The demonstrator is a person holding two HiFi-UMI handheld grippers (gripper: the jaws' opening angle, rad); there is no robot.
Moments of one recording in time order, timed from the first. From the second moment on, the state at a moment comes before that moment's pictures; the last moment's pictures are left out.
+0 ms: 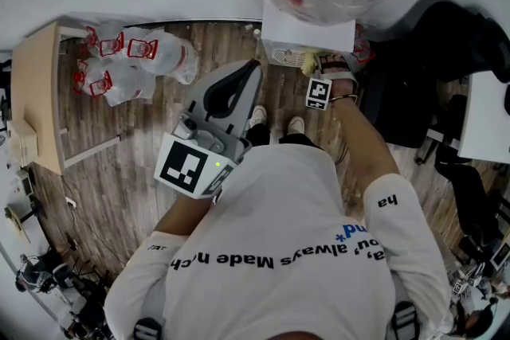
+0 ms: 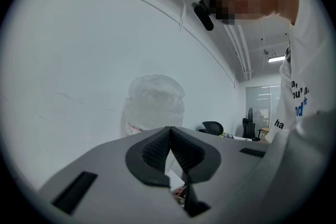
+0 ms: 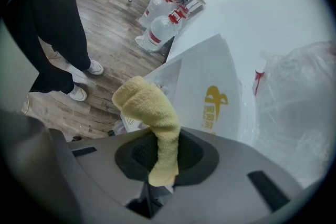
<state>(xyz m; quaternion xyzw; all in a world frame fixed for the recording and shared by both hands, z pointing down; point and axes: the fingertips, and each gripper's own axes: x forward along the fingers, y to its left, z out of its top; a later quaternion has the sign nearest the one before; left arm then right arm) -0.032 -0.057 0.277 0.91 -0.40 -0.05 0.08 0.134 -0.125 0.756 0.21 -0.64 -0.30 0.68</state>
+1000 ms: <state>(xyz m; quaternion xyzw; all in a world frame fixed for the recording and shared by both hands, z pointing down) 0.011 -0.059 0.276 0.93 -0.37 -0.04 0.08 0.222 -0.120 0.756 0.27 -0.62 -0.23 0.70</state>
